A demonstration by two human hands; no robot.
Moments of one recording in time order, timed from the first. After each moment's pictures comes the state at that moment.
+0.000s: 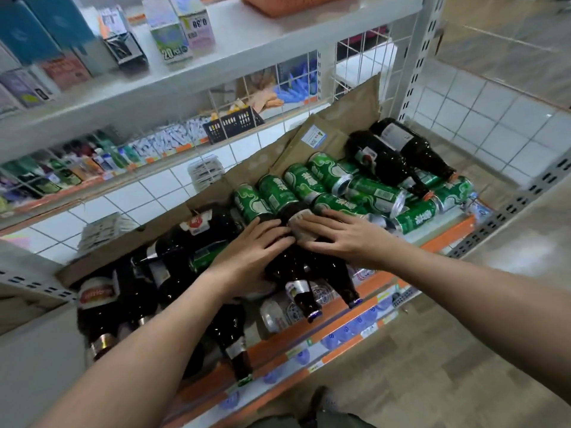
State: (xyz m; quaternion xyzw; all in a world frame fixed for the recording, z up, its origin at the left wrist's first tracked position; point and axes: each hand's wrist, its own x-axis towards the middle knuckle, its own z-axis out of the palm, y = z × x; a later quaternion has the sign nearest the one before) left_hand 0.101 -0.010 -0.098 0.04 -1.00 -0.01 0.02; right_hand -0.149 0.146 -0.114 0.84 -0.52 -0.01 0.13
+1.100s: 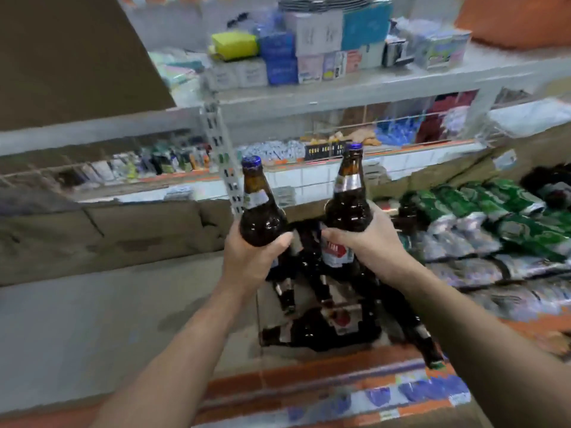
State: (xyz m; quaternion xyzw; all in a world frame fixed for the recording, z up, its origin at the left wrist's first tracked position) left_hand 0.428 -0.044 -0.057 0.46 -0.59 -0.48 0.46; right_hand 0.214 0.021 -0.039 0.45 -0.61 0.56 -0.34
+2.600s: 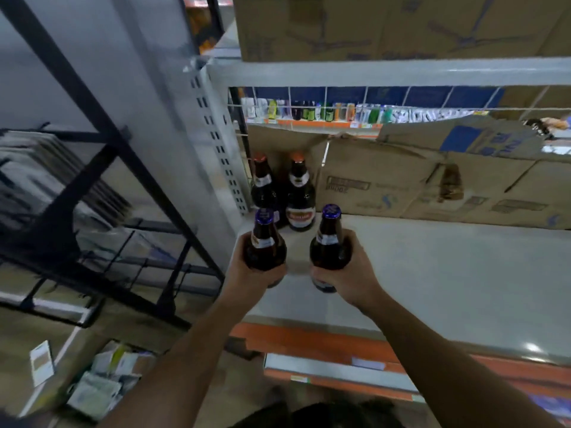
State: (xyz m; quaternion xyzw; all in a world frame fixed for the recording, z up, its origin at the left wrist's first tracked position) left_hand 1.257 -0.167 -0.151 0.55 -0.51 -0.54 0.39; right_hand 1.026 -0.142 -0.125 0.51 -0.62 0.40 -0.44
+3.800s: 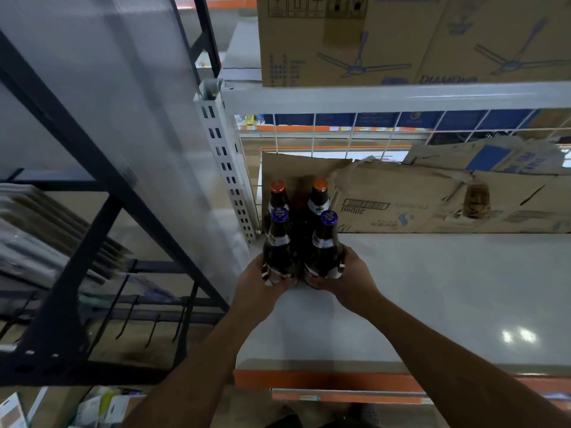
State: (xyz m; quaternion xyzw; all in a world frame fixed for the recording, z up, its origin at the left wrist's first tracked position) left_hand 1.287 -0.230 -0.159 0.59 -0.57 -0.48 0.31; right_hand 1.075 -0.208 -0.144 0.53 -0.68 0.34 -0.37
